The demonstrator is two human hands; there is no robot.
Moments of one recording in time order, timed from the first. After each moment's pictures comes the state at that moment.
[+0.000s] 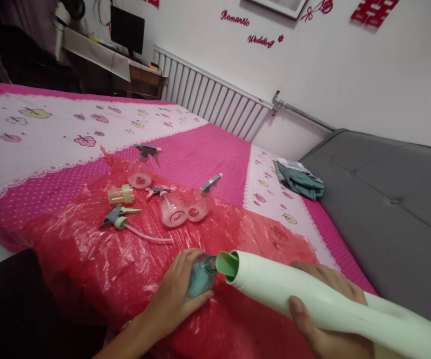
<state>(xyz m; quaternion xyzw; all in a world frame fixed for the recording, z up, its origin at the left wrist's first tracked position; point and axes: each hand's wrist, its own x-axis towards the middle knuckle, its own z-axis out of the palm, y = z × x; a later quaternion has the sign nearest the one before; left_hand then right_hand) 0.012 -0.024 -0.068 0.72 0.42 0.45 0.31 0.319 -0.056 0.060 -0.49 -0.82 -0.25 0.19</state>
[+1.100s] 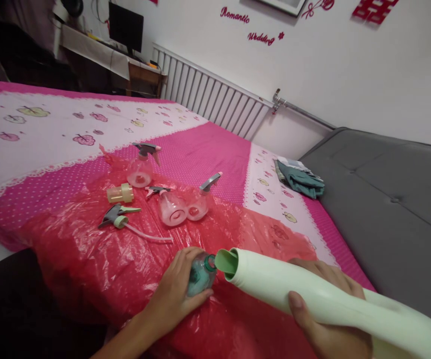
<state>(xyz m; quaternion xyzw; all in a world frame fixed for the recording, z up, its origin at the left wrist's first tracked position) 0.010 -0.026 -0.064 0.72 0.42 0.45 0.32 0.314 -0.054 0.063 -0.50 -0.81 -0.23 0.20</state>
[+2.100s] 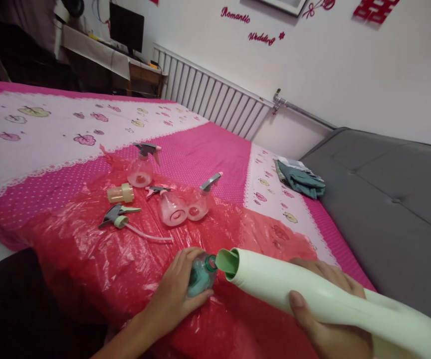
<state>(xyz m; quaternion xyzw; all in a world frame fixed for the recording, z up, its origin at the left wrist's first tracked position) 0.011 -0.026 -0.064 0.72 0.42 0.46 0.32 0.316 -0.053 0.062 -0.50 -0.81 -0.22 0.21</state>
